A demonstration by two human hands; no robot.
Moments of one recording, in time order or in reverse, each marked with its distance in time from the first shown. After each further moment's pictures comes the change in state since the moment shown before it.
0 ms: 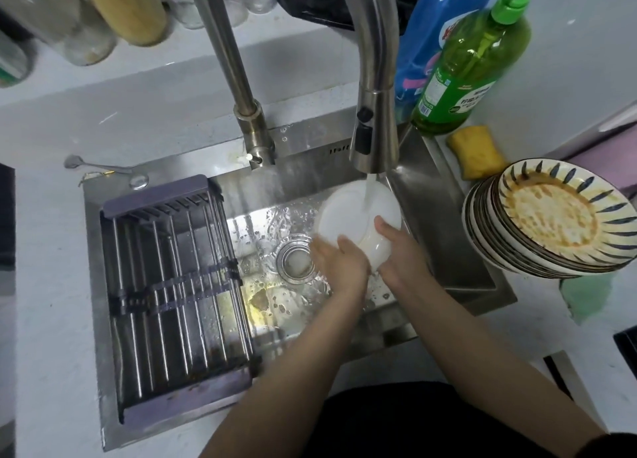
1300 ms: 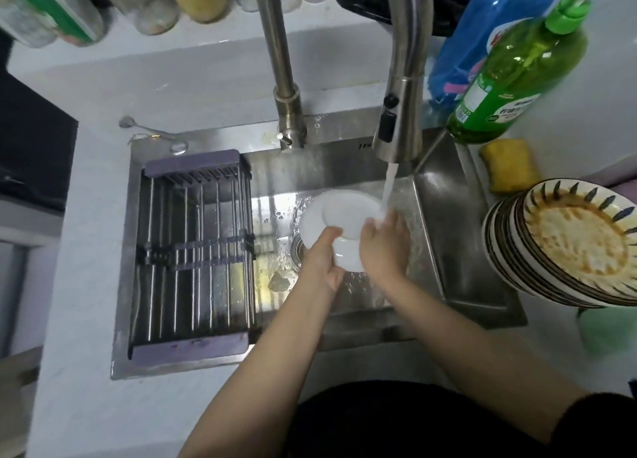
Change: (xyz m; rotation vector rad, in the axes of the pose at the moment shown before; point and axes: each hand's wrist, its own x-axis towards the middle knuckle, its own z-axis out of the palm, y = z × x) left_hand 0.005 0.004 -0.050 -0.822 -0.230 -0.408; right_hand 0.004 0.028 0.016 -1.349 0.149 -0.412
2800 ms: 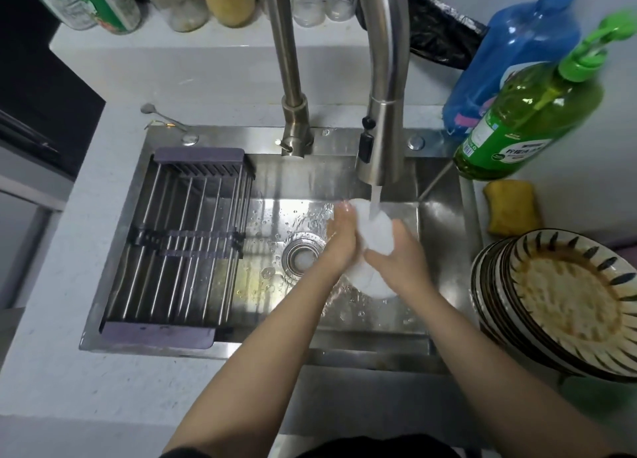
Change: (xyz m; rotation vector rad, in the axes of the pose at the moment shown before) left_hand 0.037 -0.015 0.059 0.817 -0.043 0.322; right_hand 0.032 0.023 -0.072 0.052 -0.218 -0.356
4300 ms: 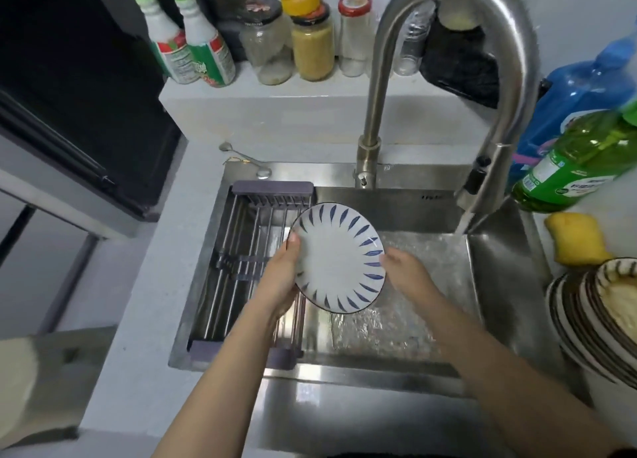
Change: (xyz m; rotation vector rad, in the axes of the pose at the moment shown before) left_hand -0.095 -0.004 -0.199 -0.385 0.113 0.090; right_hand 0.008 -0.066 0.084 0.220 -0.177 0.142
